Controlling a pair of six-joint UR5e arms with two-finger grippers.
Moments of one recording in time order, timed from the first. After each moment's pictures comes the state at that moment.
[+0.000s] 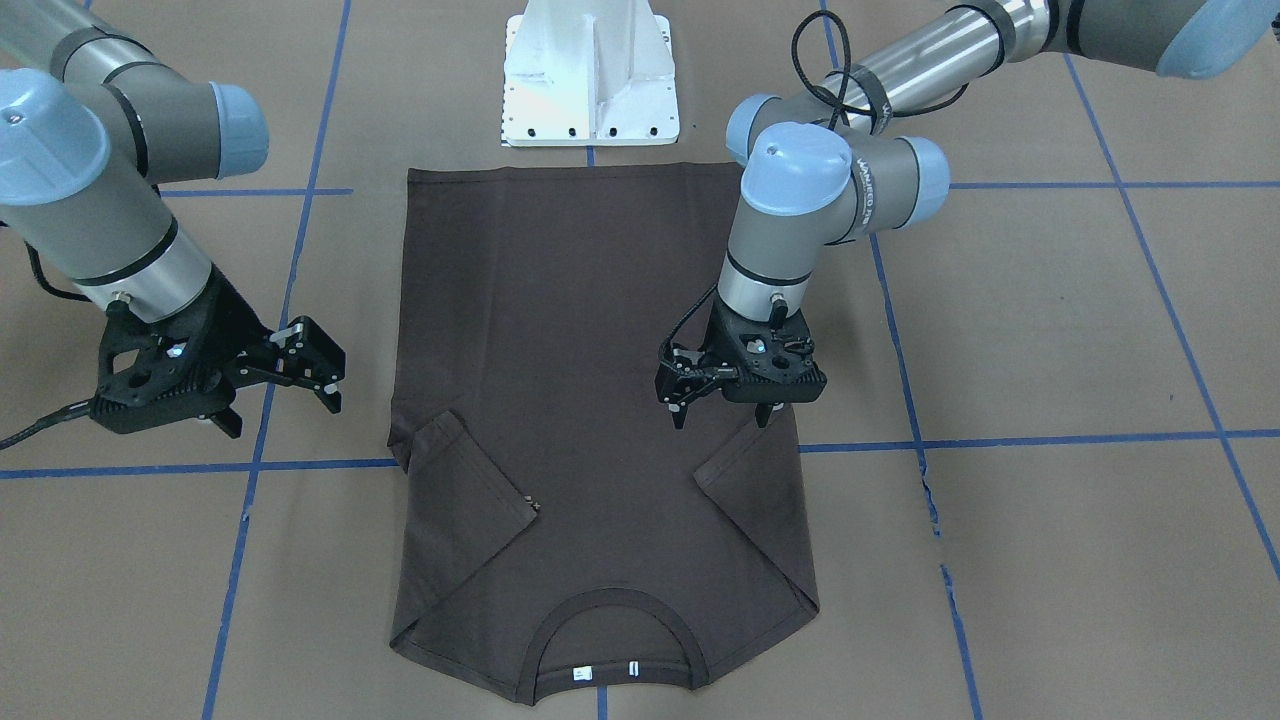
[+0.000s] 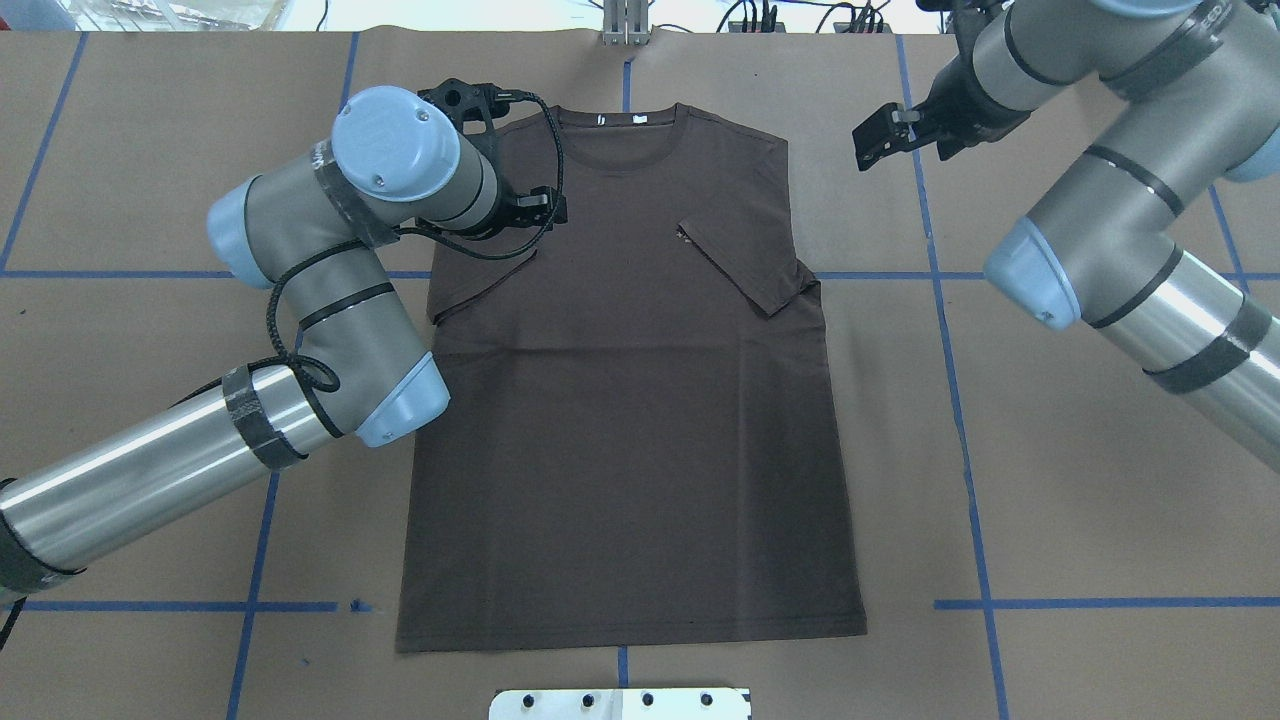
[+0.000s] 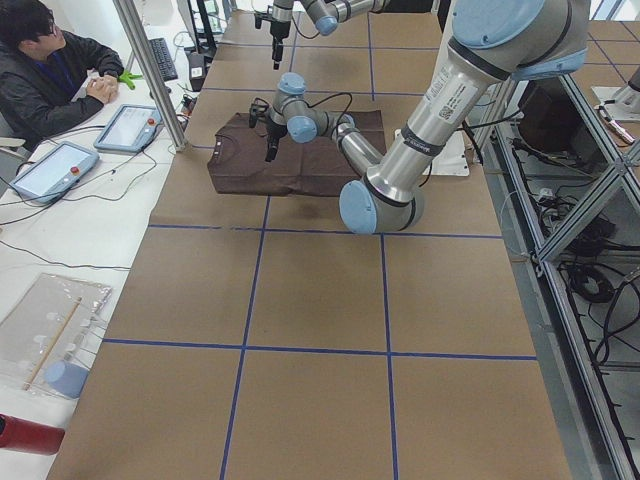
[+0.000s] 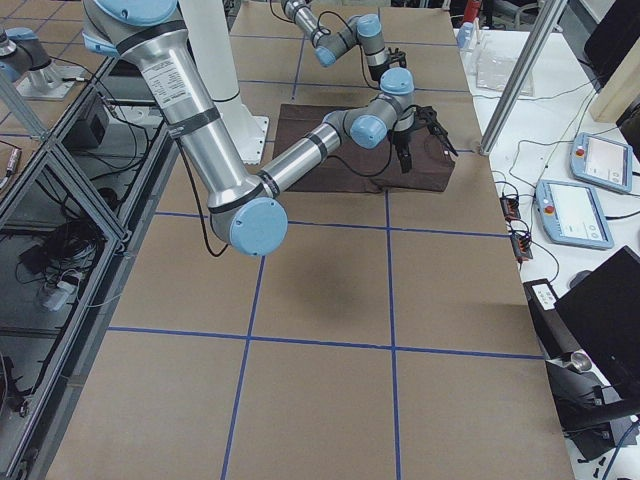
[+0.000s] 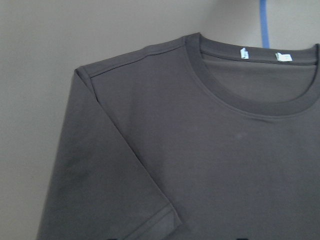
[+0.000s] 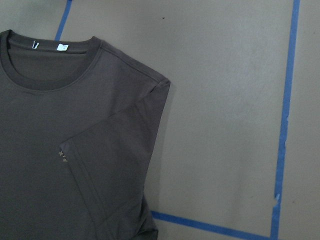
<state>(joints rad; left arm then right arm) -0.68 -2.26 -1.52 -1.91 -1.75 -1.19 0.92 -1.10 1.74 -1.36 2.08 0.84</state>
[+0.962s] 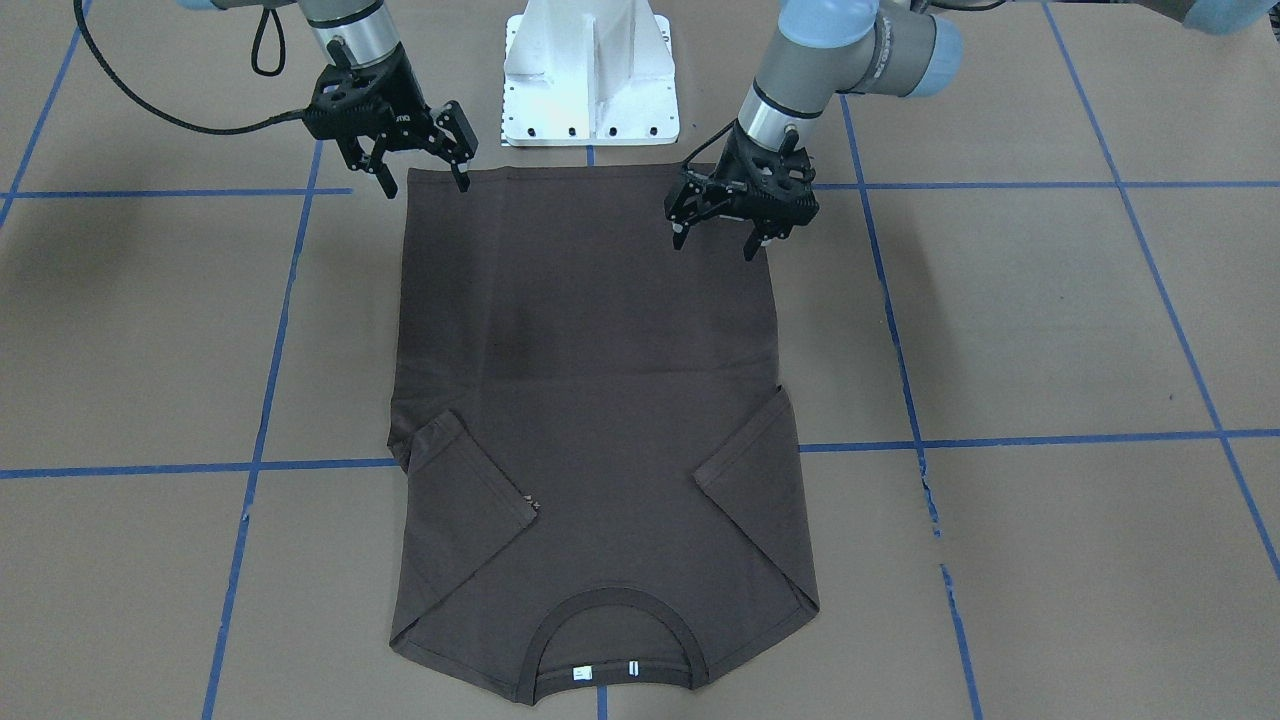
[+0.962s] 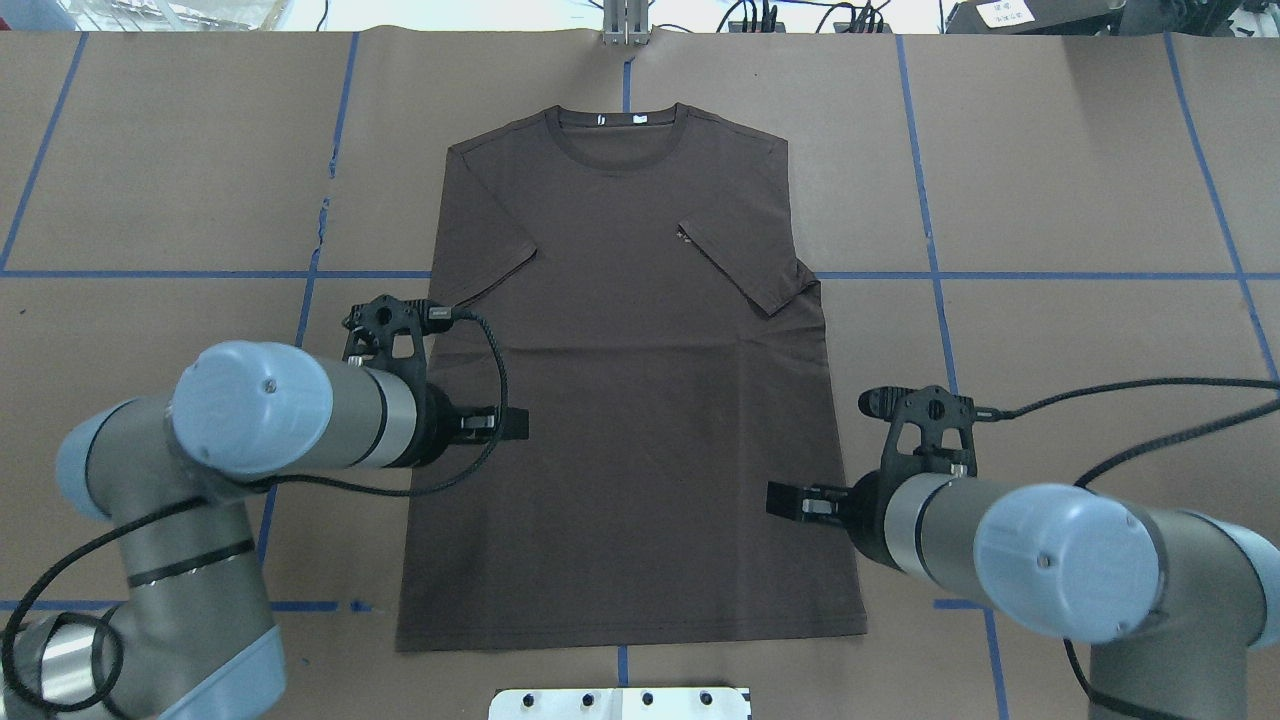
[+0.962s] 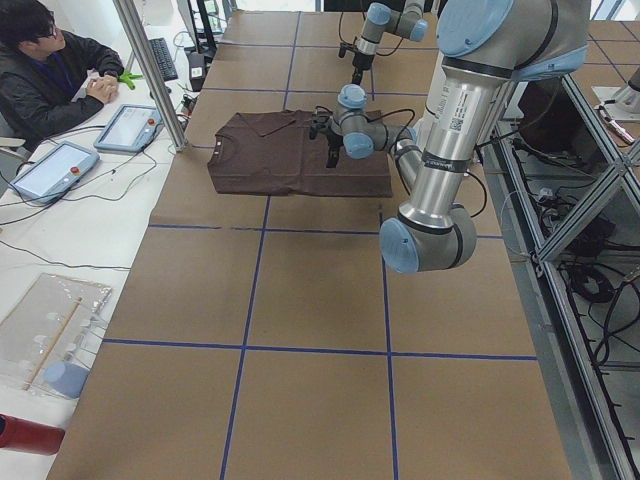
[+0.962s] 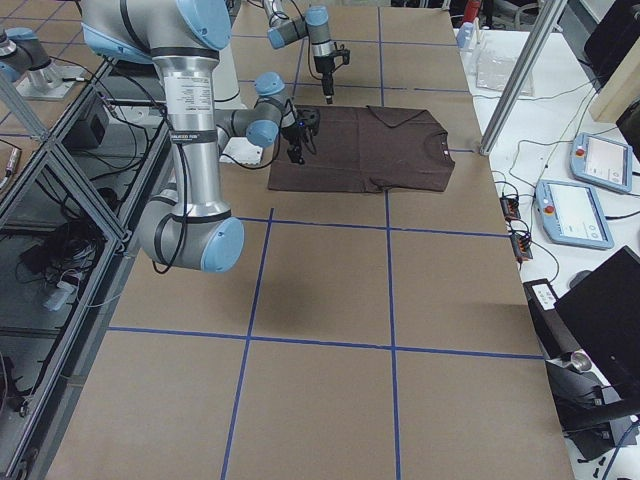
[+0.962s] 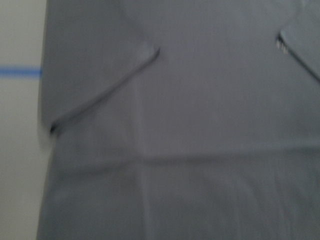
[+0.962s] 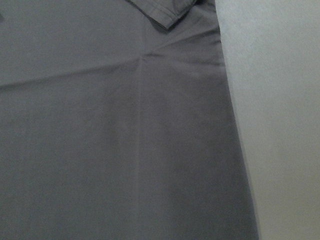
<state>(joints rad) -0.39 -1.89 -1.97 -1.91 -1.71 -1.37 0.20 -1.47 2.23 -1.36 1.46 1.54</state>
